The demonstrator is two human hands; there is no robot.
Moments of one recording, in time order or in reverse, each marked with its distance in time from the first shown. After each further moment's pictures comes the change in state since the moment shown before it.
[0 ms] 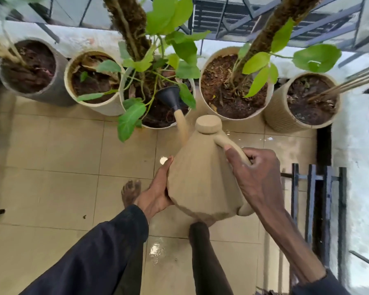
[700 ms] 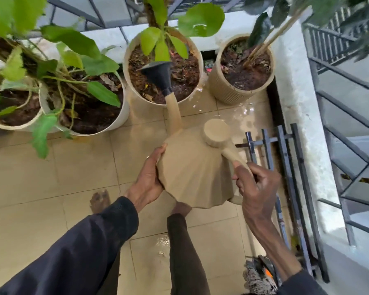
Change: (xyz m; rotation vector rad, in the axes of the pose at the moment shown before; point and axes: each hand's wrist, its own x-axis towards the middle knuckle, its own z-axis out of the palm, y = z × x) left_hand 0.024 -0.055 0.130 0.196 -0.163 0.136; right_hand -0.049 0.159 -0.093 0.364 0.396 0.125
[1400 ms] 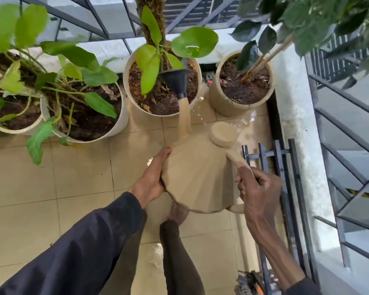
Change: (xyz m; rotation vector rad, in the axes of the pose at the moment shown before) left_hand 0.033 0.010 0.050 0.050 0.093 -0.073; right_hand 0.046 -0.014 -0.022 0.001 0.008 0.147
